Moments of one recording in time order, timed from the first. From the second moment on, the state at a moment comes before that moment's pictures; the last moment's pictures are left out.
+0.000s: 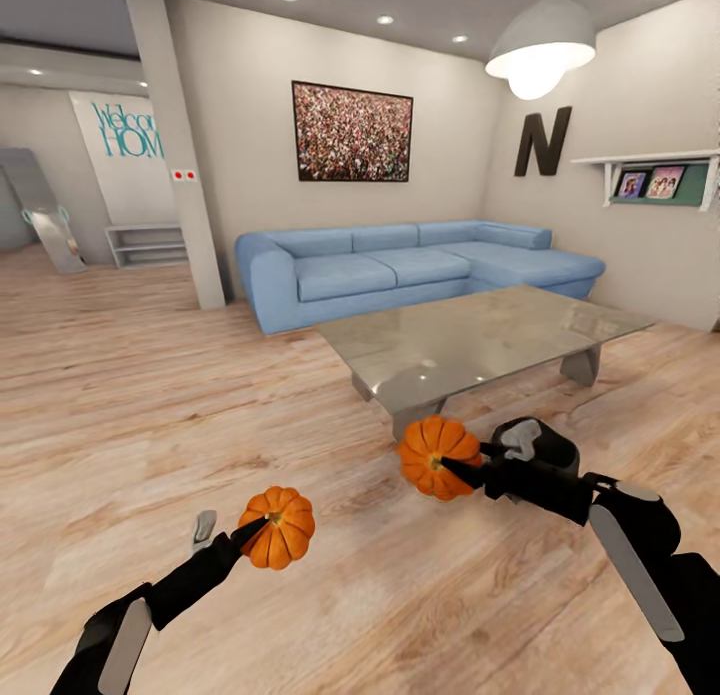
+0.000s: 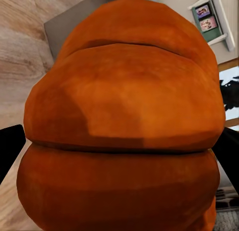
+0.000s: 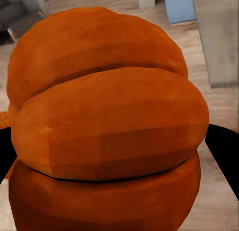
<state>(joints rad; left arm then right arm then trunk) -0.31 0.02 0.38 -0.98 0.47 0.65 -0.81 -0.39 -0.35 0.09 -1.61 -0.42 0.64 0.59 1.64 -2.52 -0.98</state>
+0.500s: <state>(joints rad) -0.31 0.01 0.34 -0.97 0.48 0.65 -0.82 -0.40 -0.26 -0.01 -1.61 -0.23 0.73 0.43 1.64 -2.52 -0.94</state>
